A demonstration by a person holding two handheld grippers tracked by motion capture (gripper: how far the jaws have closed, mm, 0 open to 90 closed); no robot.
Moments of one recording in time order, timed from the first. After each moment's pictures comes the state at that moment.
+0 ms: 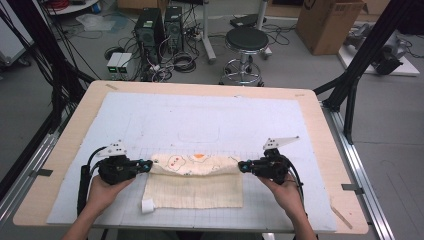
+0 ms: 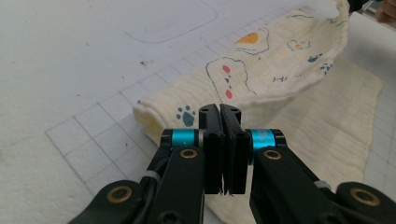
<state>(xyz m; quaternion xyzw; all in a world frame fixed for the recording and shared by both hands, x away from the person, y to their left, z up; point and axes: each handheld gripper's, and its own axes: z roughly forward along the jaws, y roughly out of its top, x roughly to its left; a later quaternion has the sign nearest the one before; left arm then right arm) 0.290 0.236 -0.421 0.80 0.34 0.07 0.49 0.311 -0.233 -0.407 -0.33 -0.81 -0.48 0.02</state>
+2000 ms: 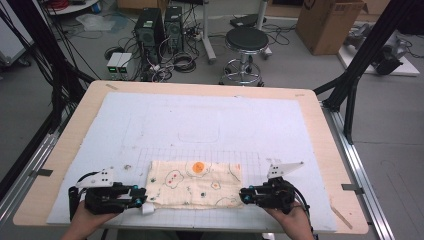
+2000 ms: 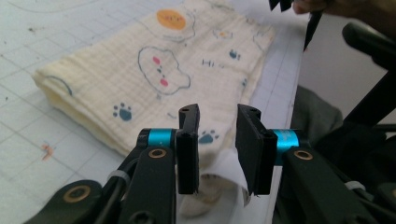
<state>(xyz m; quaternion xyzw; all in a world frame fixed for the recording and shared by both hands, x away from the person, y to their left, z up) 0.232 0.251 -0.427 0.81 0.25 -0.01 0.53 0.248 -0.239 -0.424 -0.30 -0.82 -0.48 0.07</state>
